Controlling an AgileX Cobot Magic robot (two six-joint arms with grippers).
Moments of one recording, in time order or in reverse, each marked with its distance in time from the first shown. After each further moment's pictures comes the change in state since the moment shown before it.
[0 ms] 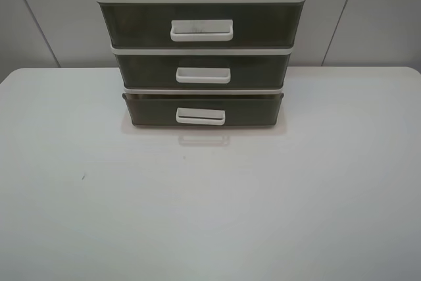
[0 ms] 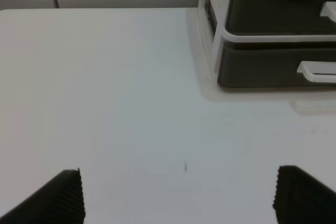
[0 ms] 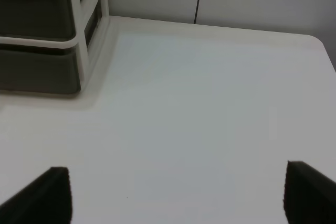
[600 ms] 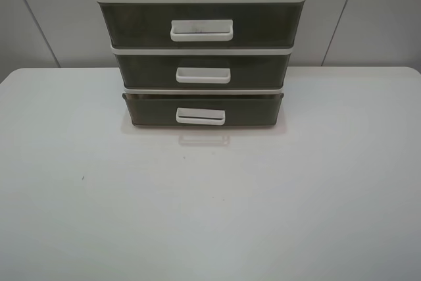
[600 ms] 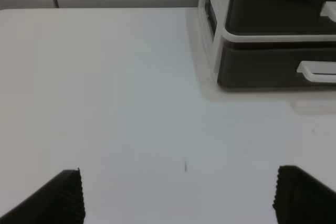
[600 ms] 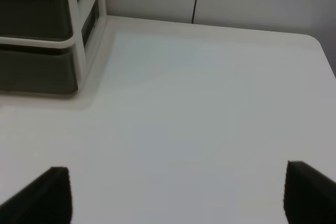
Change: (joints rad) left arm 0.000 0.000 0.000 0.000 0.000 0.000; right arm 0.000 0.000 0.000 -0.010 0.000 0.004
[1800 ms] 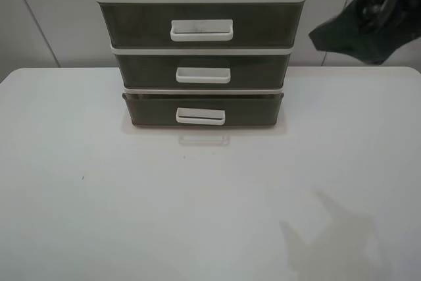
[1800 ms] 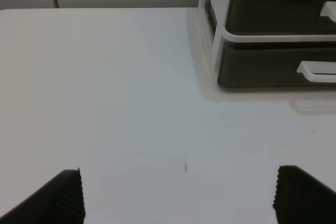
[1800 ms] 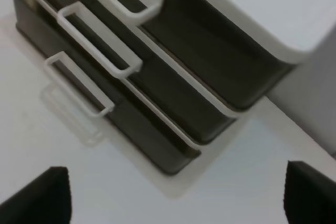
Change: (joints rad) left arm 0.000 0.000 0.000 0.000 0.000 0.000; right arm 0.688 1.036 -0.419 -0.275 -0.385 0.003
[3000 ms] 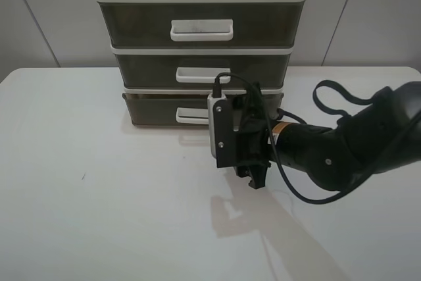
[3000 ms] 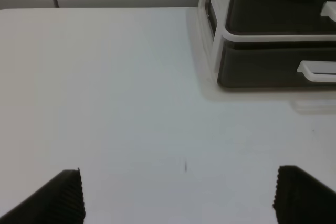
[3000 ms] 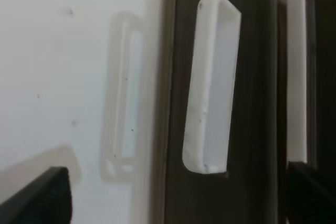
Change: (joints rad) left arm 0.000 0.000 0.000 0.000 0.000 0.000; right arm 0.113 0.820 0.356 0.569 -1.266 -1.344
